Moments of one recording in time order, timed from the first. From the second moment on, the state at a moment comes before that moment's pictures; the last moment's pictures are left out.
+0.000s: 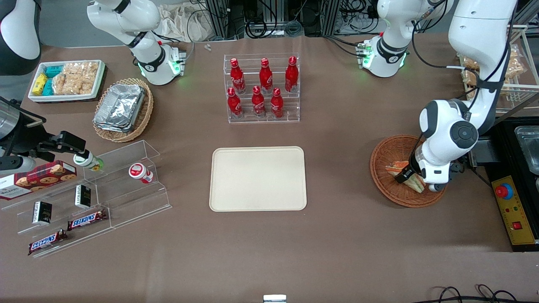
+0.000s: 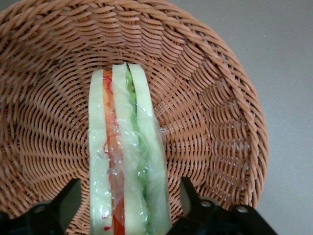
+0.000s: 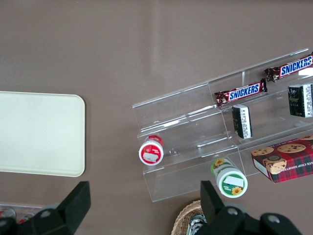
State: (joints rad) arm 0.02 0.31 -0.07 -2.19 0.03 2.50 -0.81
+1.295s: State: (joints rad) arm 0.03 -0.02 -0.09 -2.07 0.06 1.95 -0.61
